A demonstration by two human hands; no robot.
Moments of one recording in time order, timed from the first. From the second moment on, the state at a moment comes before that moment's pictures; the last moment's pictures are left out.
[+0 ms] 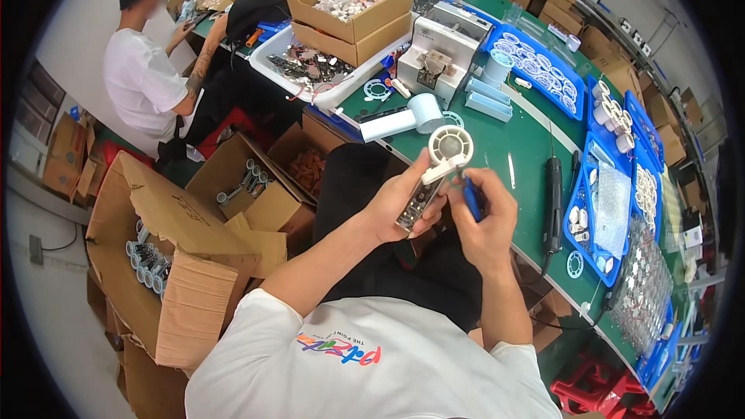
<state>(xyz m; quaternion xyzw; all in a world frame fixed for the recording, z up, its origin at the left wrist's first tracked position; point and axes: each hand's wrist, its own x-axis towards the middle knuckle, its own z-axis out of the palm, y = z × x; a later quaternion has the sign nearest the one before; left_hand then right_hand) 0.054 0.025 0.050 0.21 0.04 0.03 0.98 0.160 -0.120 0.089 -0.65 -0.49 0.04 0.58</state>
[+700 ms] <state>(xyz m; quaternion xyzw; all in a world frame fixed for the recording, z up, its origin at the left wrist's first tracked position) 0.055 0.029 0.044 0.42 0.07 0.18 0.89 0.270 -0.167 0.108 -0.91 -0.40 -0.03 0.10</state>
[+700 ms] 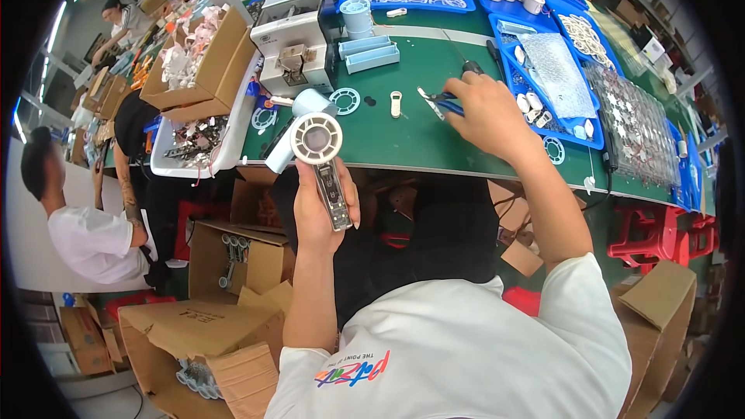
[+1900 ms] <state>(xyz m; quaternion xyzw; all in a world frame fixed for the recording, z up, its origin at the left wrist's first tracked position) 0.044 0.042 0.048 0.29 0.07 0.17 0.94 0.358 -0.104 0.112 -0.83 -0.56 -0.02 0.01</state>
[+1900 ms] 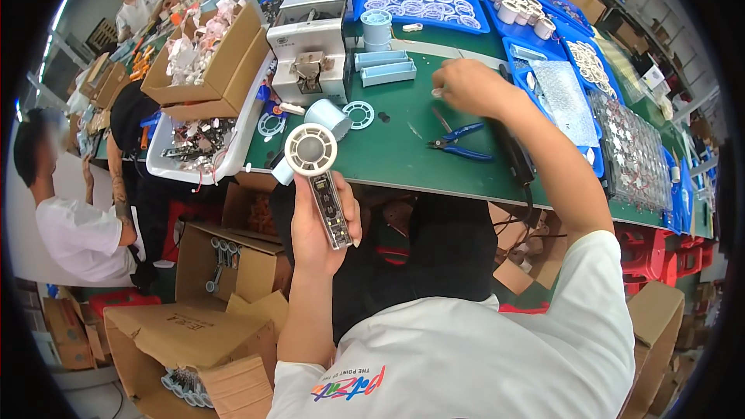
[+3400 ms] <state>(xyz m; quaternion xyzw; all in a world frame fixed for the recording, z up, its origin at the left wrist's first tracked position) 0.078 0.047 0.100 0.79 0.03 0.16 0.59 0.285 -0.202 0.153 -0.83 -0.48 -0.09 0.29</state>
